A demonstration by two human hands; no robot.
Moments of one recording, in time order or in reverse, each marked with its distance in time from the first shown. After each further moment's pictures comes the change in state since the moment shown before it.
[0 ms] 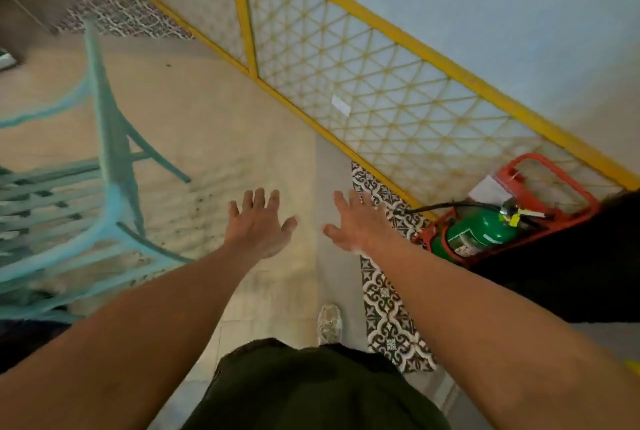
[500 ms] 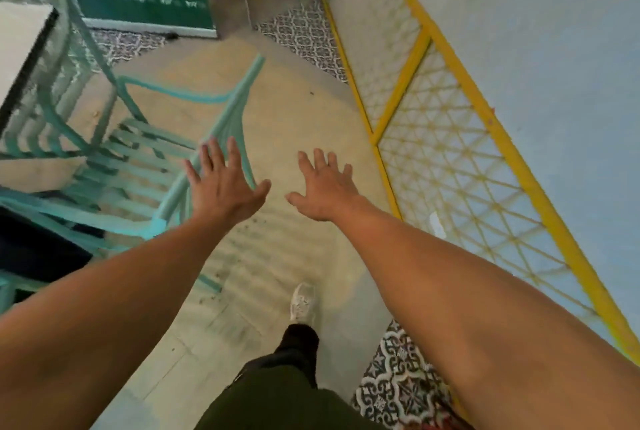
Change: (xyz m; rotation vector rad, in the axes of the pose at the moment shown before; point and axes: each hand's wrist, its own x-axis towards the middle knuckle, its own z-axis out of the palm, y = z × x) left_hand 0.146 -0.149 -0.112 -0.252 0.417 -0.795; right_hand 0.247 -0.183 -0.191 -0.264 0.175 -0.717
